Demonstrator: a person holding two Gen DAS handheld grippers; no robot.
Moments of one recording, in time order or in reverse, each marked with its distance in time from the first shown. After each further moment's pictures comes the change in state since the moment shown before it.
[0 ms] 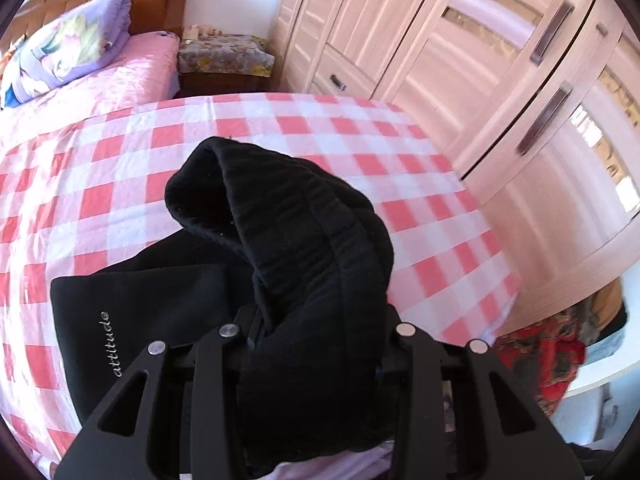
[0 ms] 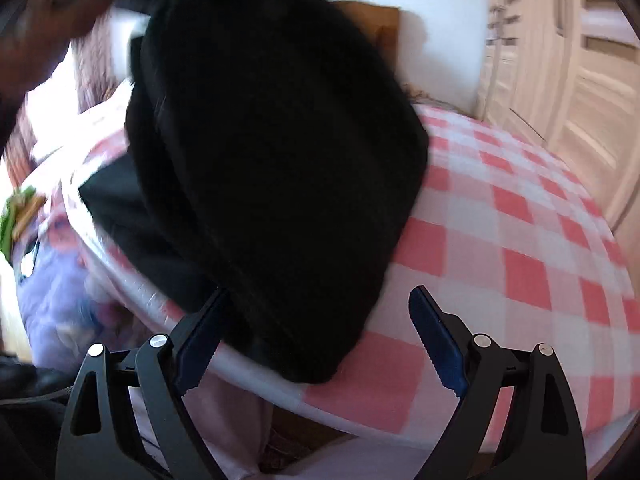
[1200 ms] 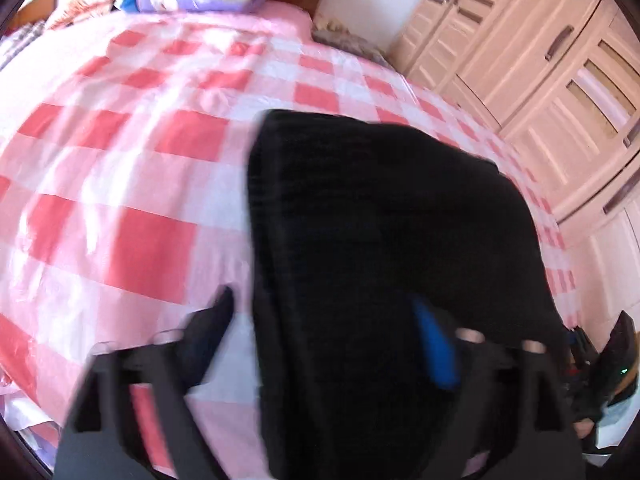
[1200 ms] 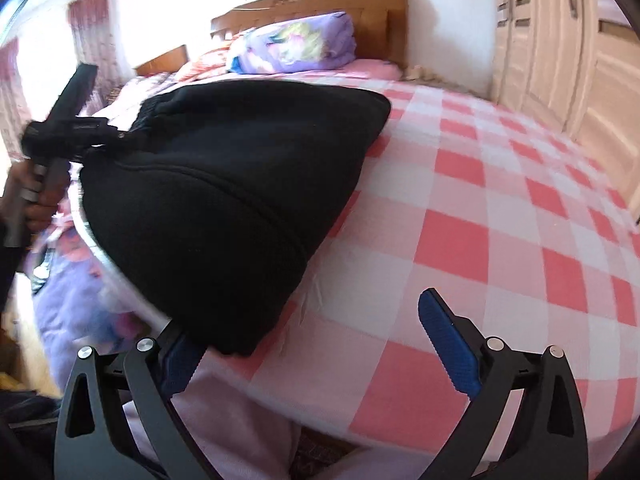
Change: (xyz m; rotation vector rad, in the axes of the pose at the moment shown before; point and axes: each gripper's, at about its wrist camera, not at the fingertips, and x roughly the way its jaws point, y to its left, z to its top) left arm -0.036 0.217 -0.138 -0.312 -0.104 0.161; right arm 0.012 0.004 0.010 0.061 0.044 0.094
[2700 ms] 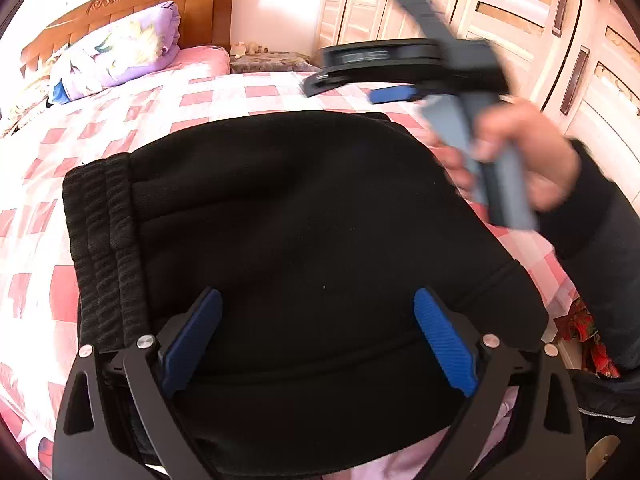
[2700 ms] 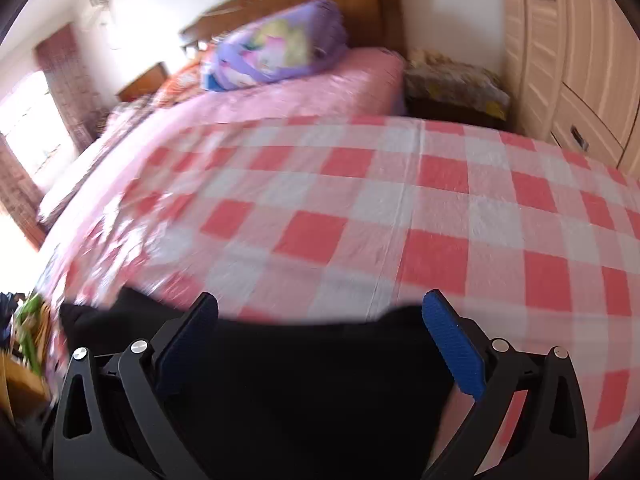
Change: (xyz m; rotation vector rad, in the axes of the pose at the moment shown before) left arm 0.011 -0.124 -0.045 0.346 -0.038 0.004; right arm 0.134 -0.020 0.216 0.110 0.048 0.051
